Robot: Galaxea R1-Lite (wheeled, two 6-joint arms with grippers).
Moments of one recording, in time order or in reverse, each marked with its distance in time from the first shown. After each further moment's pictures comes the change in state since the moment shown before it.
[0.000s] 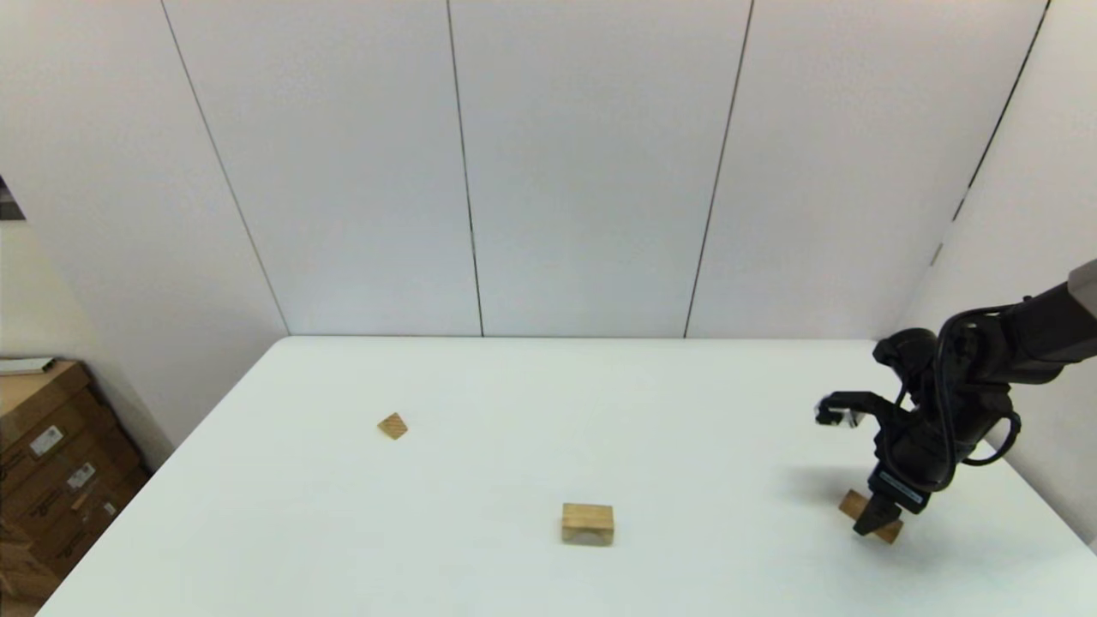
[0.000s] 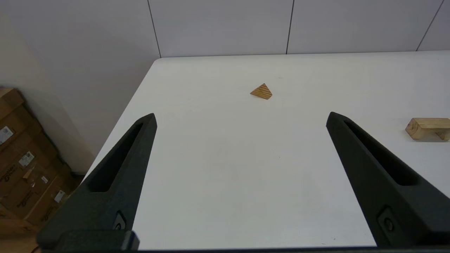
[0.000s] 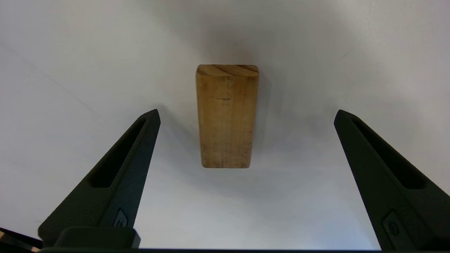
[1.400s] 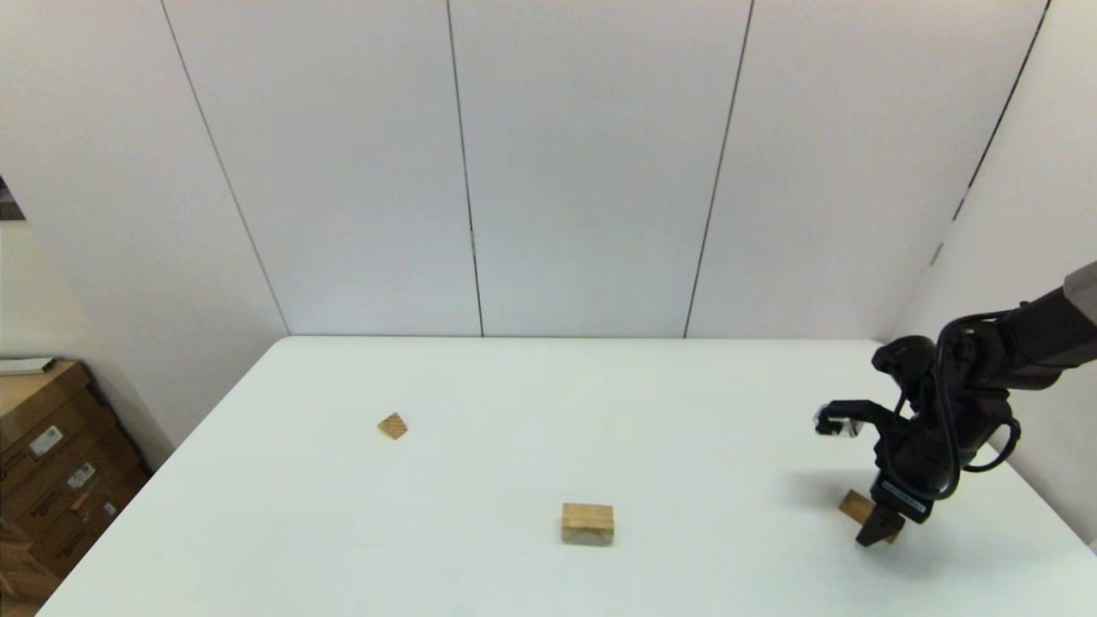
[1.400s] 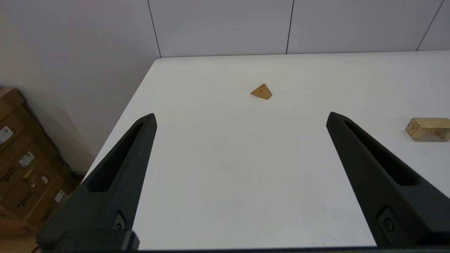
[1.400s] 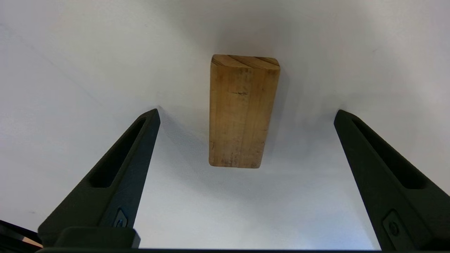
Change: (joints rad) left arm 0.000 0.000 0.000 0.000 0.000 0.000; right arm 0.000 0.004 0.023 0.003 0.002 -0.039
